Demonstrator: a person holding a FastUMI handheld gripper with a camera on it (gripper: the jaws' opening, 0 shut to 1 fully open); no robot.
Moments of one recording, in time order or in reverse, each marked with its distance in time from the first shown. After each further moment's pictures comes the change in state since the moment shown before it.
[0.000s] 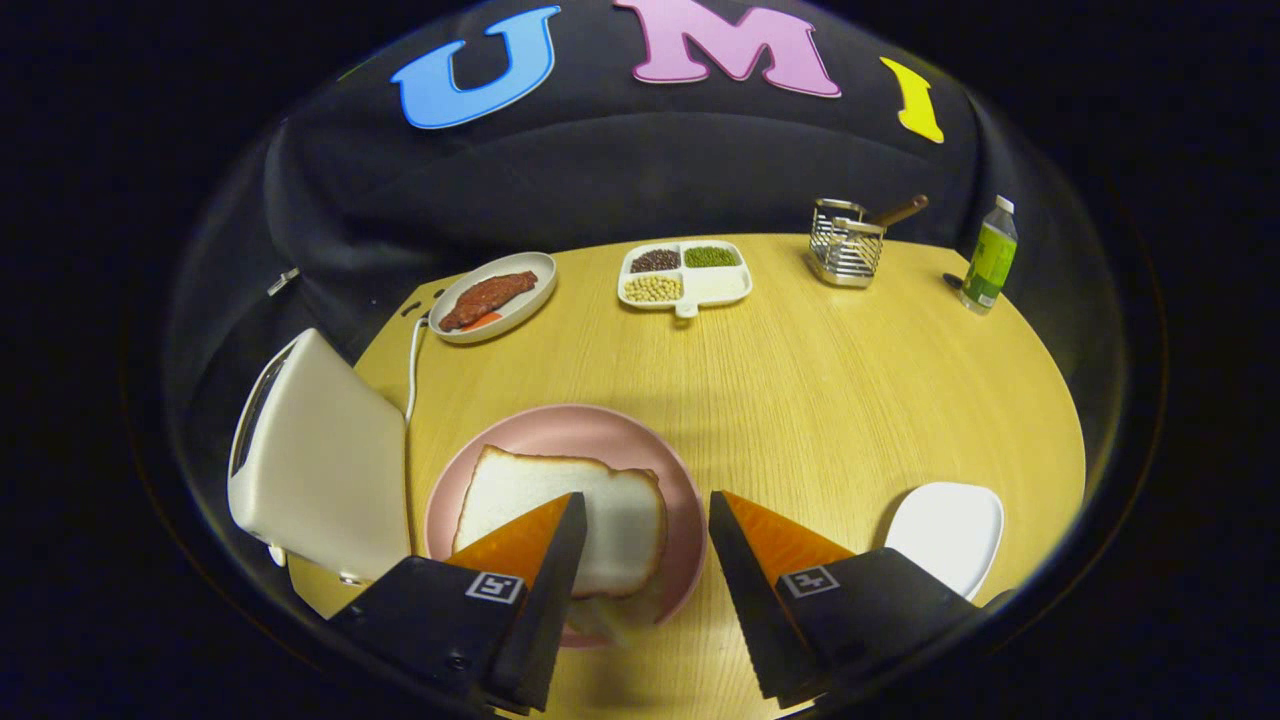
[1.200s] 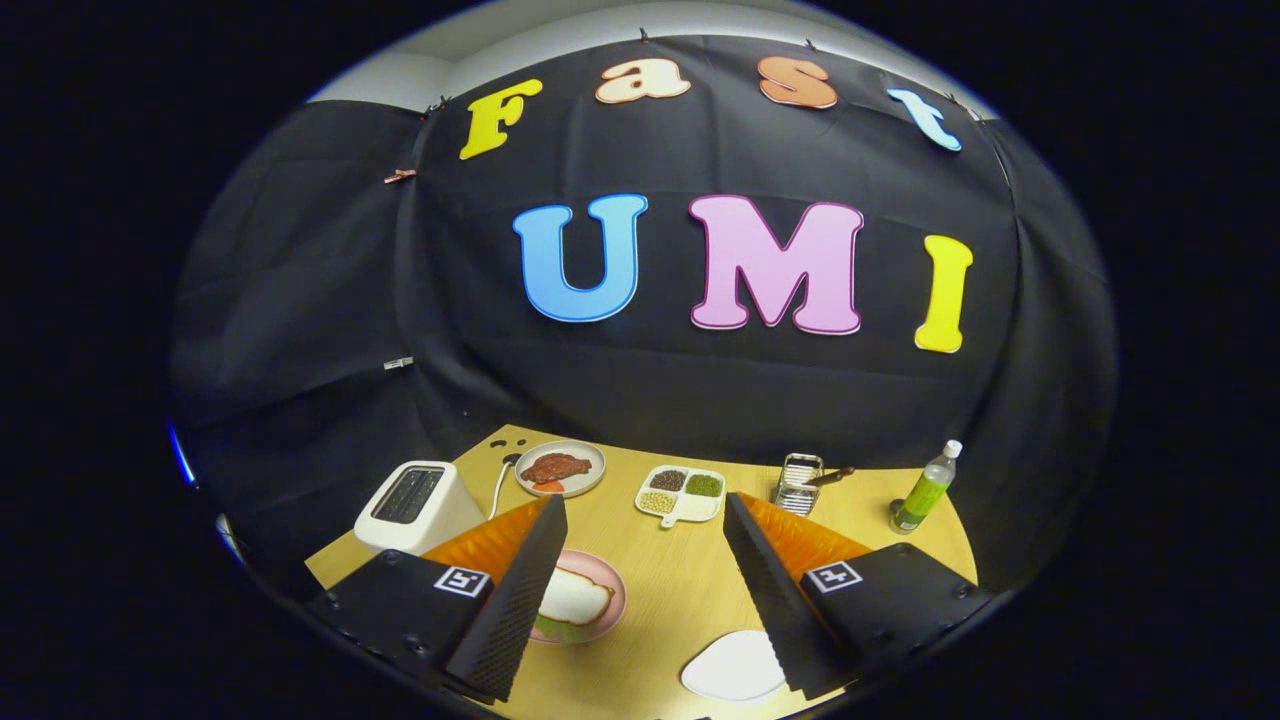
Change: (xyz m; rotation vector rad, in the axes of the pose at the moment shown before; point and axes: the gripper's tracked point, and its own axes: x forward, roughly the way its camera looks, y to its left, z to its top) arm -0.225 -0.050 0.174 -0.225 -0.459 0.154
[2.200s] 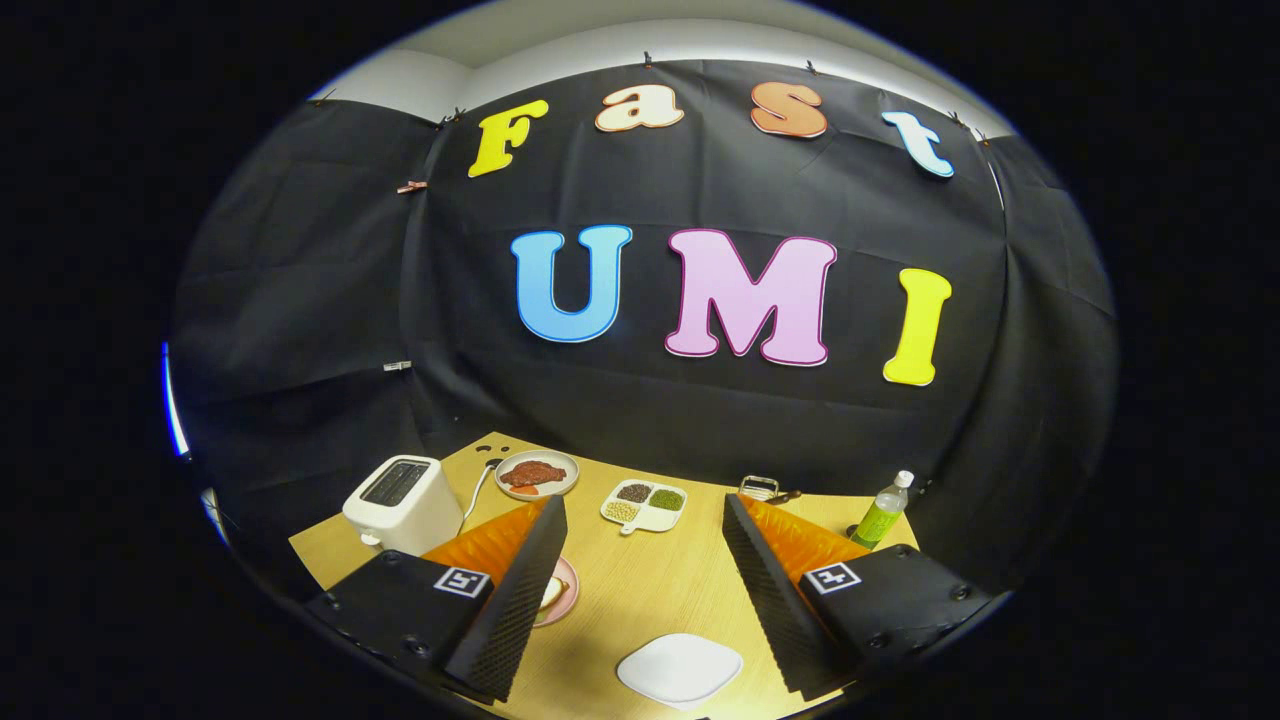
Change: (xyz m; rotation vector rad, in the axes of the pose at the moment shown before) arm -0.039 -0.049 0.013 -0.040 -0.037 -0.005
